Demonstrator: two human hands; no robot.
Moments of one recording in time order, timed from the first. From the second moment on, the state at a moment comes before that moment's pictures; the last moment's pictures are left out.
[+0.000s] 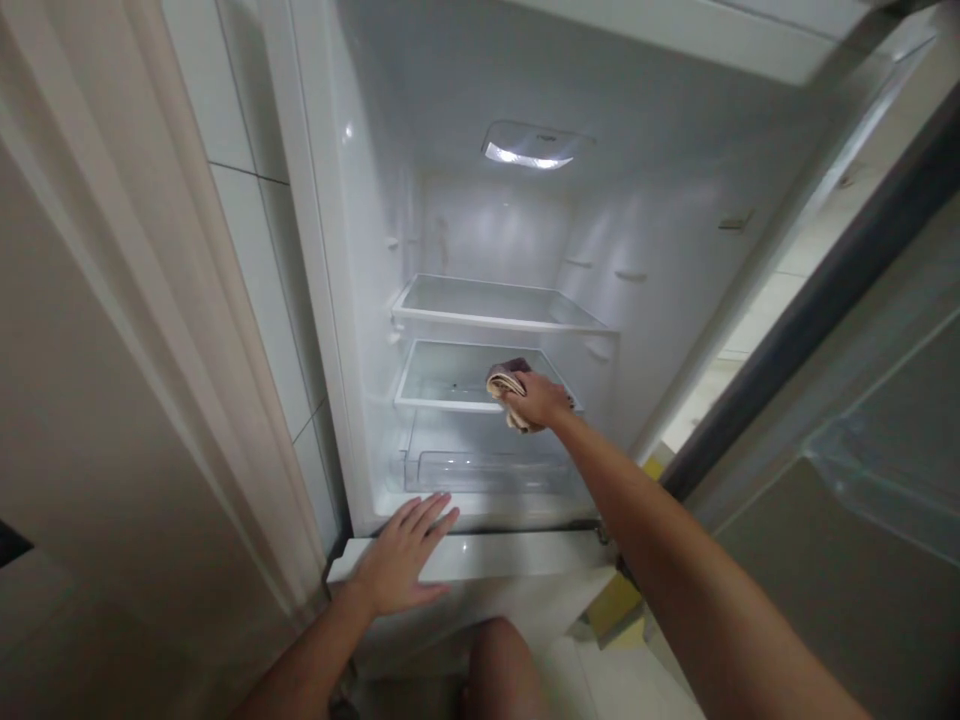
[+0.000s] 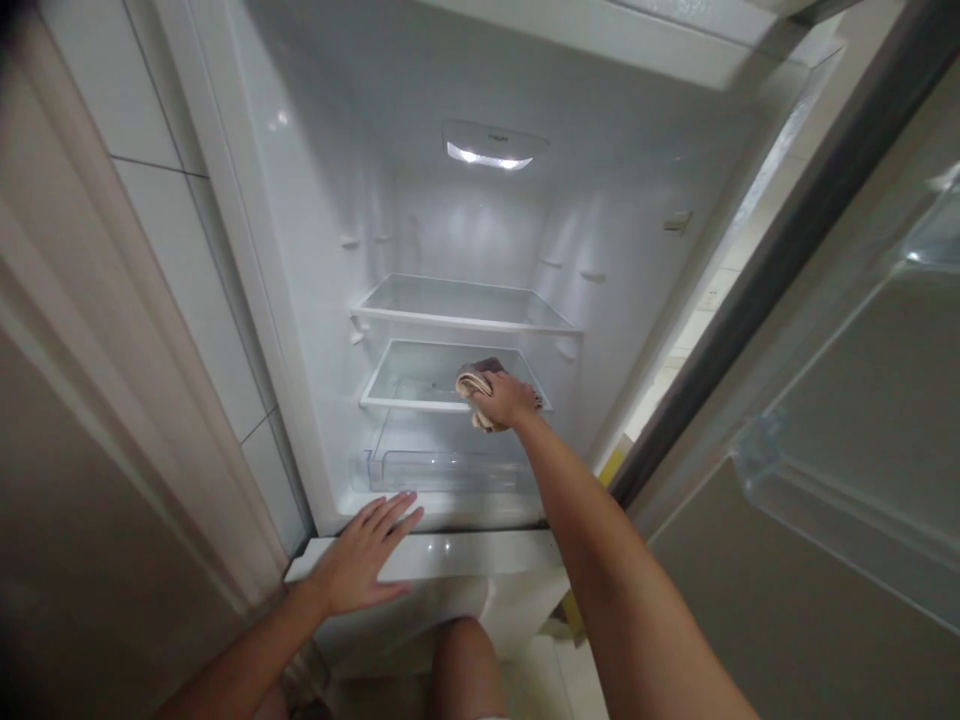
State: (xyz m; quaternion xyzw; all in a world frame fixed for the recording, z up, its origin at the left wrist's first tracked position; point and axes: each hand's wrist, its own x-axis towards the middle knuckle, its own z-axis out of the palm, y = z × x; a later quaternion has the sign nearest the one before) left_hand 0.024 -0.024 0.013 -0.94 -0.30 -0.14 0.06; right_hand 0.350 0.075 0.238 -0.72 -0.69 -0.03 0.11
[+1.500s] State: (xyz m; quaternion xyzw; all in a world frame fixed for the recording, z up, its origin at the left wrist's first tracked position) left_hand 0.022 -0.014 -0.002 -0.92 -0.25 -0.25 0.19; right_hand 0.334 -0.048 0.336 -0.69 -0.55 -0.21 0.43
